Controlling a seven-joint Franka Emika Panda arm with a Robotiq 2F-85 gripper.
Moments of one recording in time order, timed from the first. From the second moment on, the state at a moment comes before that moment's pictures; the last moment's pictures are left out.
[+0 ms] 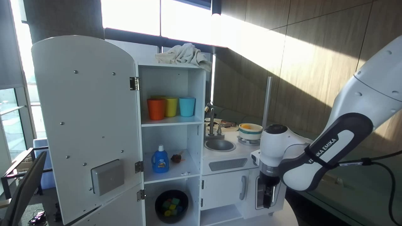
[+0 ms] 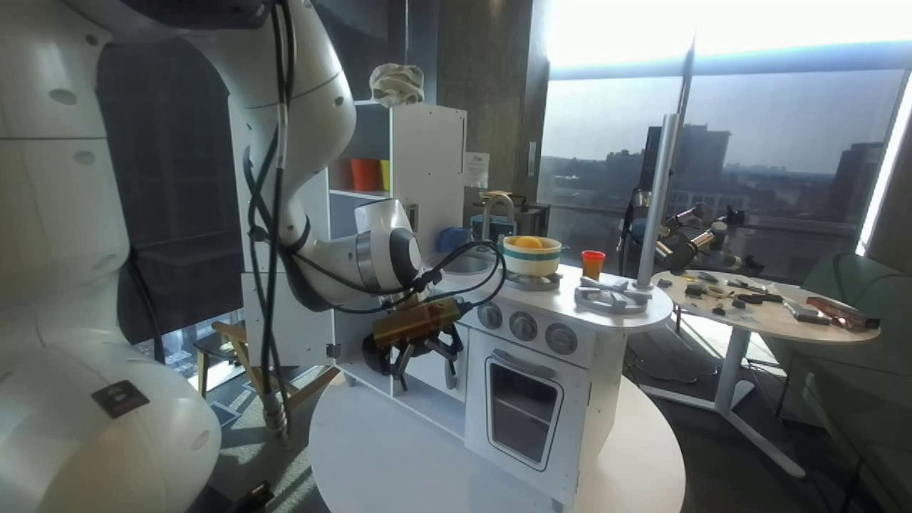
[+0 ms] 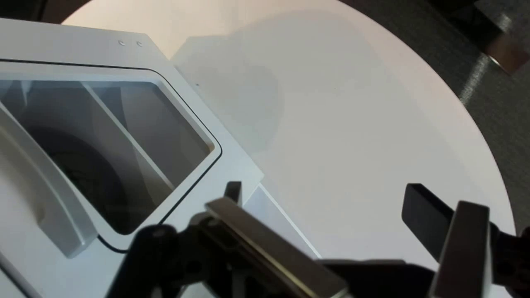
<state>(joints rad) 0.04 -0.06 -0.04 -2.63 -0.60 2.69 -0.22</state>
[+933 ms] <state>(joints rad) 0.00 -0.08 -0.03 -2.60 -0.72 2.66 -0.34</state>
